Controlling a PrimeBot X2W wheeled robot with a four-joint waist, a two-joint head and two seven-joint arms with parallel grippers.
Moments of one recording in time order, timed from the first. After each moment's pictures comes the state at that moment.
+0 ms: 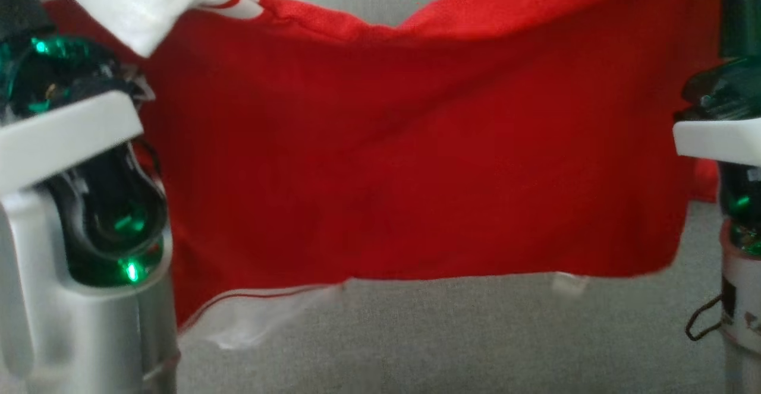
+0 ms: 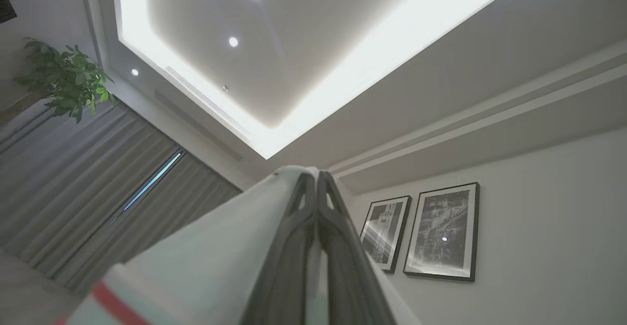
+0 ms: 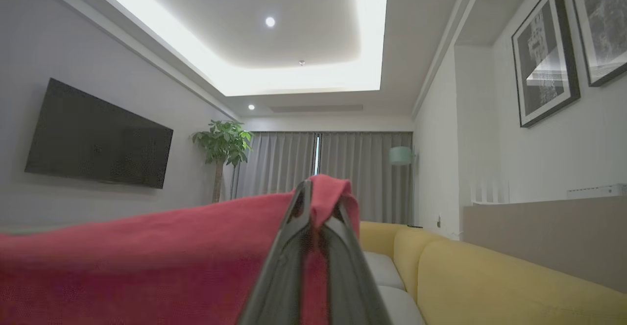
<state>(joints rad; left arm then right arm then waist) -0.56 0.04 -0.10 -0.46 -0.73 0.15 -0.06 -0.47 -0.19 0.05 -0.30 0.31 0.13 0.11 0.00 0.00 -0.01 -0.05</state>
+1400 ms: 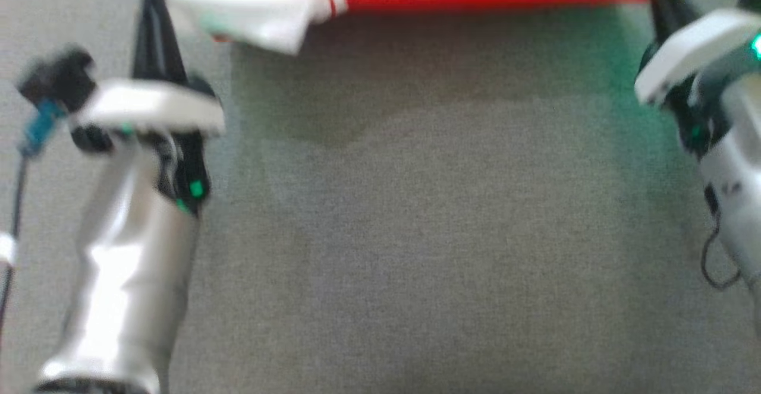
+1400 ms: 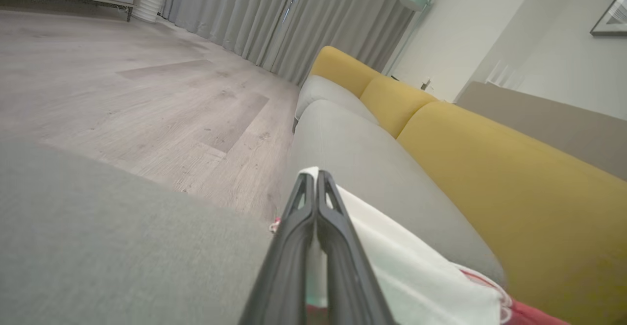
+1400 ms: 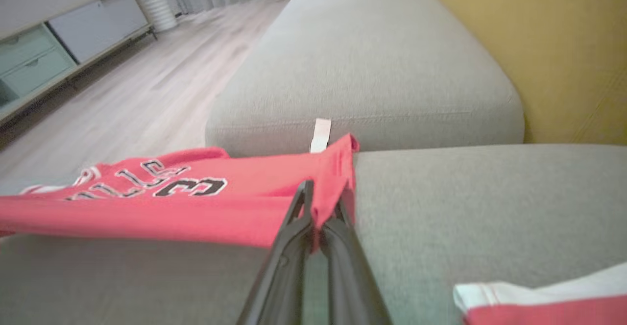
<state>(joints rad) -0.82 0.11 -0.18 0.73 -0.70 -0.13 -0.25 -0.98 -0.33 0.45 0.99 0.64 0.13 -0.08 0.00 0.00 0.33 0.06</state>
